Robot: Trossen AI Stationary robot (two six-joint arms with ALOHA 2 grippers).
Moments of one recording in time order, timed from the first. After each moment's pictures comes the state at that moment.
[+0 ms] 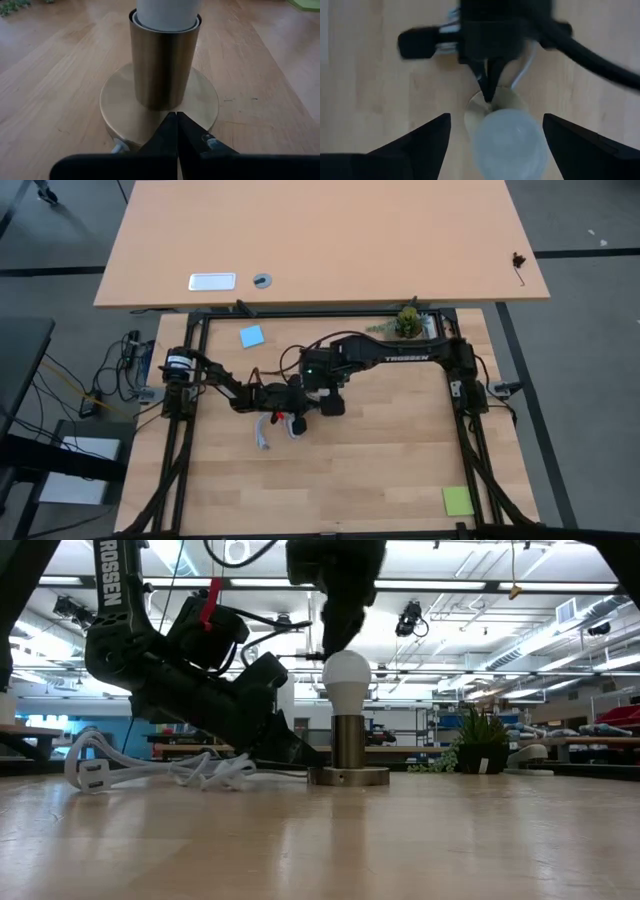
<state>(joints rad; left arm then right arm) 0.00 1.95 0.55 0.98 -0.09 -0.12 -0.04 2.04 1.96 -1.16 -0.04 -0.07</state>
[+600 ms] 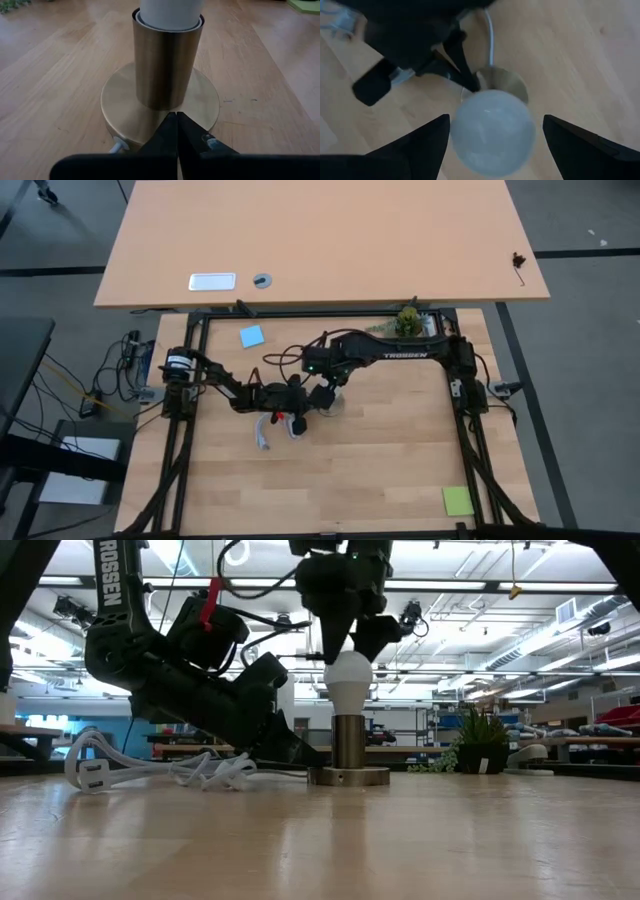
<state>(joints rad) 0.01 1.95 0.55 0.98 -0.09 -0.14 -0.06 2.04 1.94 -1.22 0.01 0.51</state>
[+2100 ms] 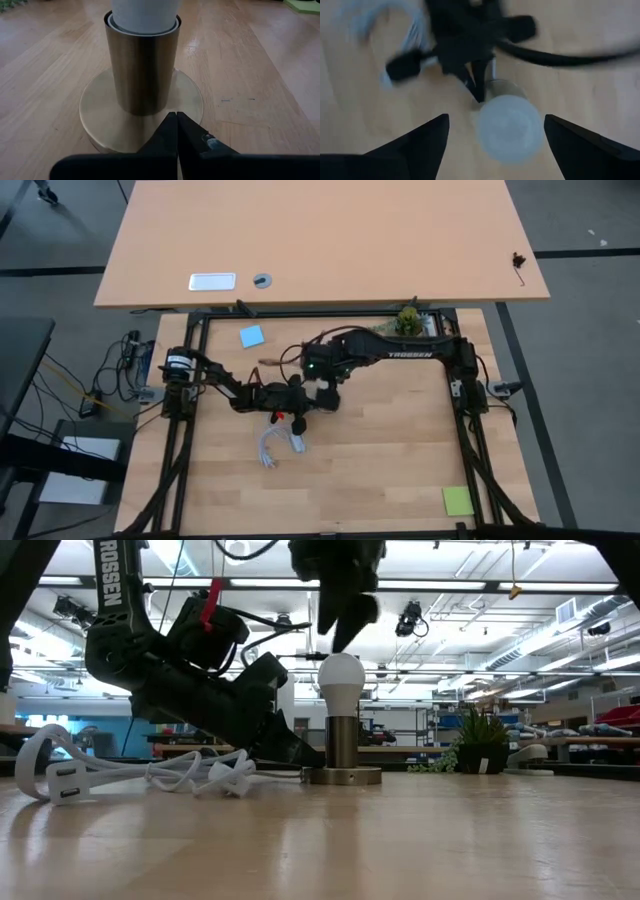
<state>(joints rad) 0.01 1.95 0.55 0.98 -0.08 -0.14 -0.05 2.04 2.02 -1.22 0.01 0.17</state>
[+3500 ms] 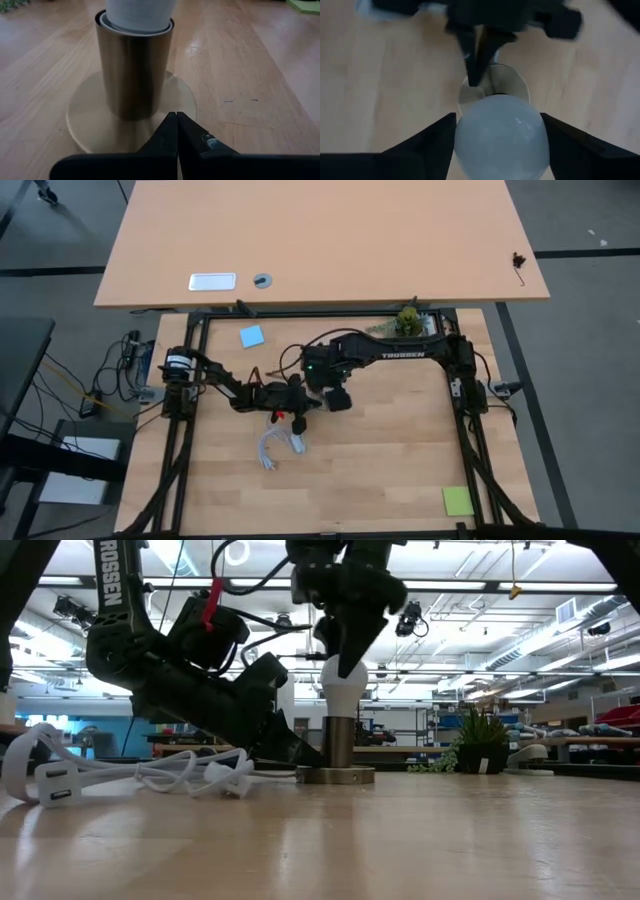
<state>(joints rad) 0.01 1.95 0.55 0.97 -0.08 -0.14 -0.08 2.05 1.88 -1.14 -0.02 -0.30</state>
